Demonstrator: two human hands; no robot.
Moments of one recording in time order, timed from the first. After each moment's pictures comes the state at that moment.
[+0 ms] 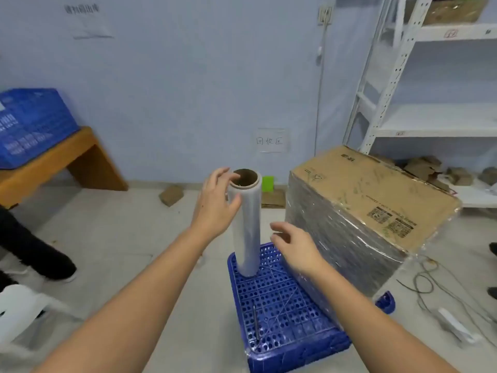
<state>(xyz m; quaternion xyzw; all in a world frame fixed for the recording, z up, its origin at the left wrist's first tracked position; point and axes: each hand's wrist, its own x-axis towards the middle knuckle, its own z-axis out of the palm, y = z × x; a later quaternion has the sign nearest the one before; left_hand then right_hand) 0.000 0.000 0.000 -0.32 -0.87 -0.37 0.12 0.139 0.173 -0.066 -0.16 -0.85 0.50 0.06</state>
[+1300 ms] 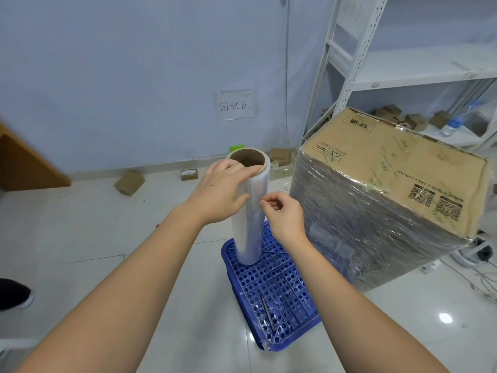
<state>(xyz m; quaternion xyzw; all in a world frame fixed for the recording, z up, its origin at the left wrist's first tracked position) -0.117 0.025 -0.029 -0.56 -0.81 -0.17 0.00 0.021 0.142 -0.094 -0.35 -0.72 0.55 0.24</state>
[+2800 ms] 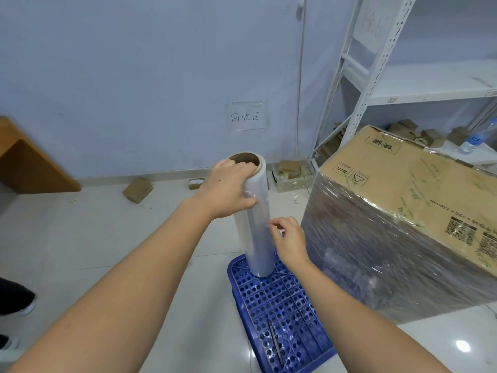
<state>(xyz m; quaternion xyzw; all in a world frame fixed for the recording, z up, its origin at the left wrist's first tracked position) -0.180 0.059 -0.035 -0.55 -0.82 -0.13 0.05 -0.020 0.177 -0.184 -0.30 -0.82 0.44 0.20</state>
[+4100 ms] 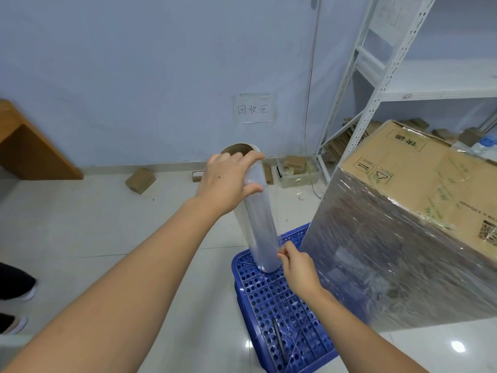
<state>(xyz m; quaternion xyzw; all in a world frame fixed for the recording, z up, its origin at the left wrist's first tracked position) -0.190 0.043 -0.050 -0.47 -0.86 -0.18 0.07 0.019 0.158 -0.240 -0.28 -0.90 0.34 0.04</state>
